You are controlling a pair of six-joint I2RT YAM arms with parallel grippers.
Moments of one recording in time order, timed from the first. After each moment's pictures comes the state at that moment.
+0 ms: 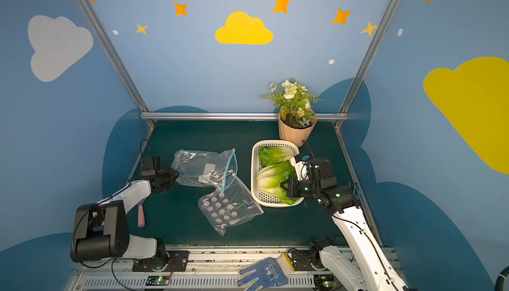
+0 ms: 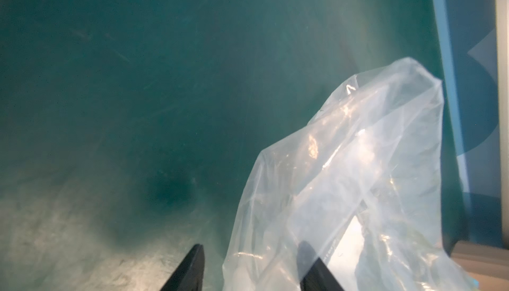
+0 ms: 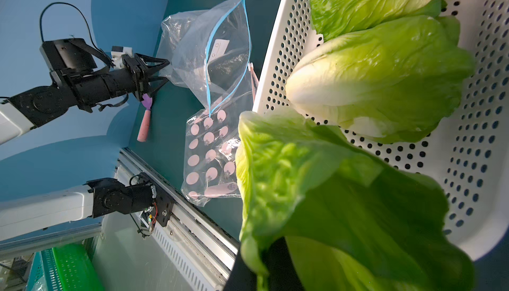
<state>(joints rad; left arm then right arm) 0.15 1.42 0.68 -0.19 0.13 -0.84 0.32 0.88 0.91 -0.85 -0.51 0.33</state>
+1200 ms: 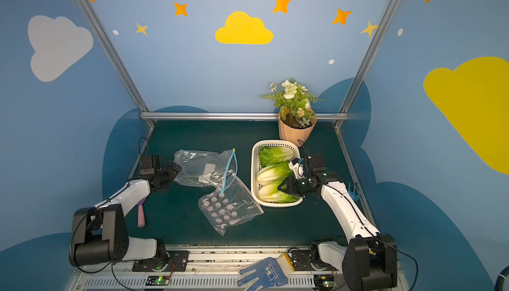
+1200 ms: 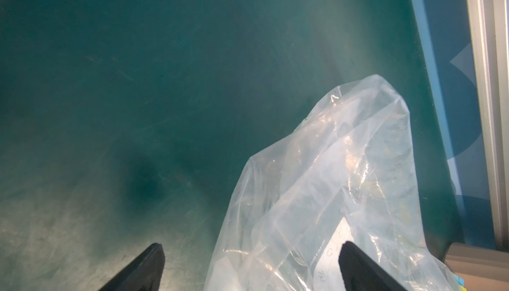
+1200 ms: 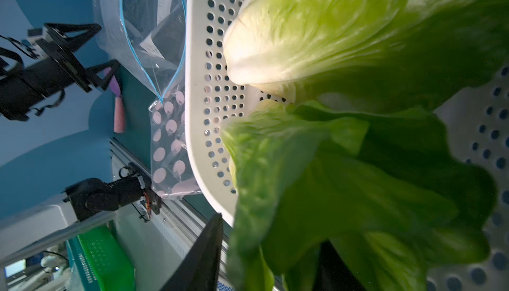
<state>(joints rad) 0.15 1.39 0.70 -0.22 0.10 -0.84 0.19 1.19 0.85 -0.82 -0.61 0.21</state>
